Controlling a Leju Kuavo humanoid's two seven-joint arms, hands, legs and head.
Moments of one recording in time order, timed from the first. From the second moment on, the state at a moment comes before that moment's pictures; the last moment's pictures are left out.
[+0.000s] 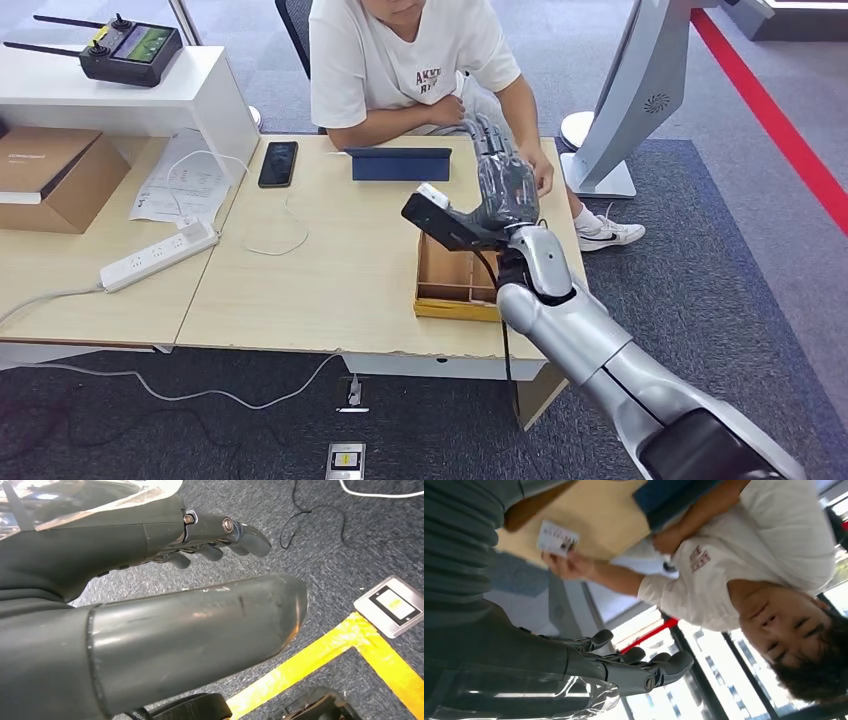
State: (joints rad) left arm -0.16 0.06 -1.32 -0.37 0.35 0.61 0.21; right arm -0.82 -0.11 0.80 -0.88 0.57 -0.48 0.15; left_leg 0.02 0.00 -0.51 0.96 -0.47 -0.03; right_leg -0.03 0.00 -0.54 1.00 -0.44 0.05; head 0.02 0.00
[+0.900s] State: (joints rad) left arm -0.13 0.06 -1.30 -0.35 0.38 0.62 0.15; right arm -0.61 -0.18 0.64 -1.30 -0.39 -0.05 -0.05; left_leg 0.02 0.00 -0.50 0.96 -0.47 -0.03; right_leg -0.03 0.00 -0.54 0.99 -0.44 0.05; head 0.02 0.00
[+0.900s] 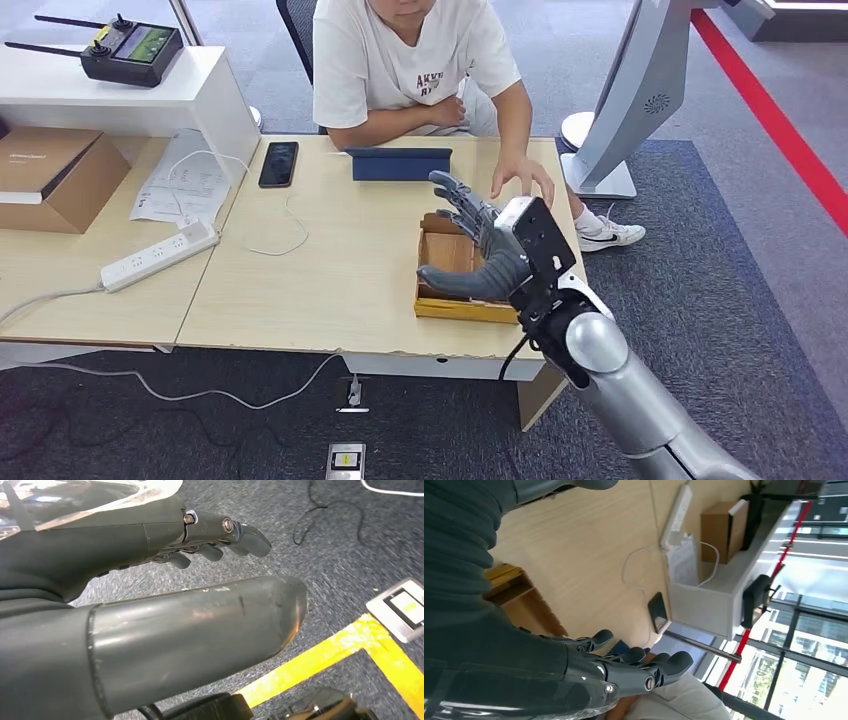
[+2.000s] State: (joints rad) left arm -0.11 0.05 -1.25 -0.35 0.40 0.68 0.21; right arm -0.33 -0.24 0.80 -1.34 0.99 -0.17 0.35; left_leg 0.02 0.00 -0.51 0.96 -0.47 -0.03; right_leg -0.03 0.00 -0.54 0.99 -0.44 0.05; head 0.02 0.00
